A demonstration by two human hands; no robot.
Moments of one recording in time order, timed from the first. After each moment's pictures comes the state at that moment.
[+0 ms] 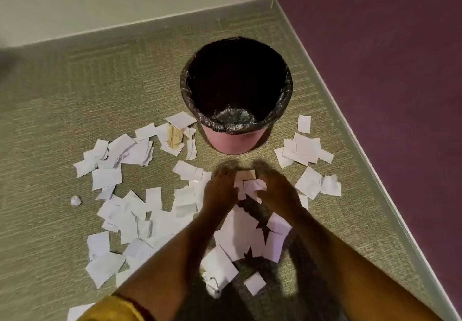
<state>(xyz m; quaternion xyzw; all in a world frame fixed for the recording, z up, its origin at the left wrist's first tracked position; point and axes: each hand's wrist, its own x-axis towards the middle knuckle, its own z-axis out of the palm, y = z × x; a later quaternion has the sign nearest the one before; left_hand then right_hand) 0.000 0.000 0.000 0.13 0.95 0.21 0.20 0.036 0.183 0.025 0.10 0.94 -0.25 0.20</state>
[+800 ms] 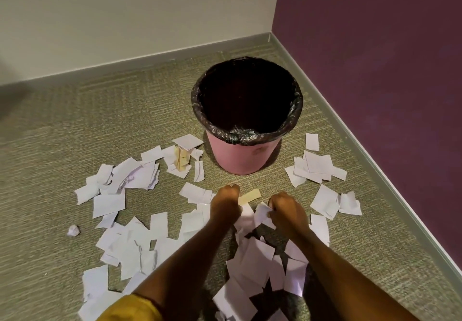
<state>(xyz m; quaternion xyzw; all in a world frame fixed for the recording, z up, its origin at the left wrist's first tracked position) -0.025 -0.016 -0.072 0.14 0.96 0.21 0.13 0.034 0.174 -0.057 0.12 0.97 -0.16 0.15</state>
